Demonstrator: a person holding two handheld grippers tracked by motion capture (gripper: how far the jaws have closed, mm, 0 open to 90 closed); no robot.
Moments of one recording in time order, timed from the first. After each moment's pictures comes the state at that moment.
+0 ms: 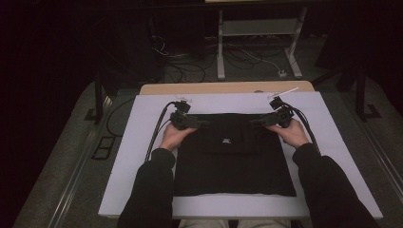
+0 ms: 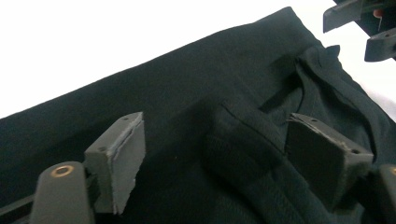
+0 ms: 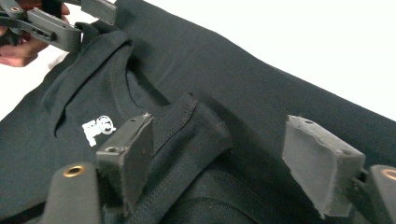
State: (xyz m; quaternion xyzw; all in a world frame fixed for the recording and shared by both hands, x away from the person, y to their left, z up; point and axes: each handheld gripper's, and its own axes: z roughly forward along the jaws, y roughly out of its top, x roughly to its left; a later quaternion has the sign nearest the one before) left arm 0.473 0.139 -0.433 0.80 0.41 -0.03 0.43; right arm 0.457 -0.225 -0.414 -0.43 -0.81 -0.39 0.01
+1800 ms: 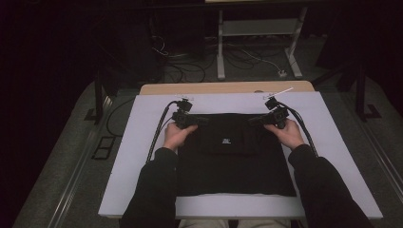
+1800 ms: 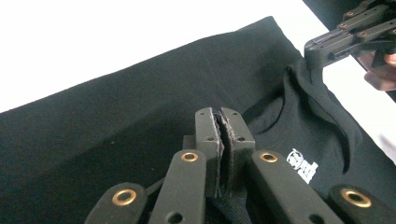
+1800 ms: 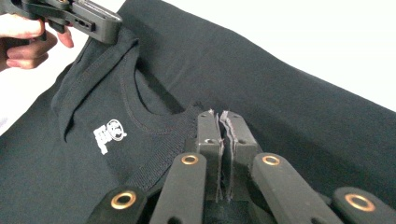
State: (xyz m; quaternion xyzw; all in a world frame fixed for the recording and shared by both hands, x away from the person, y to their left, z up) left arm 0.476 0.136 -0.430 0.79 0.41 -0.07 0.44; right arm 0.463 -0.214 -0.419 -0.43 -0.81 -0.40 0.04
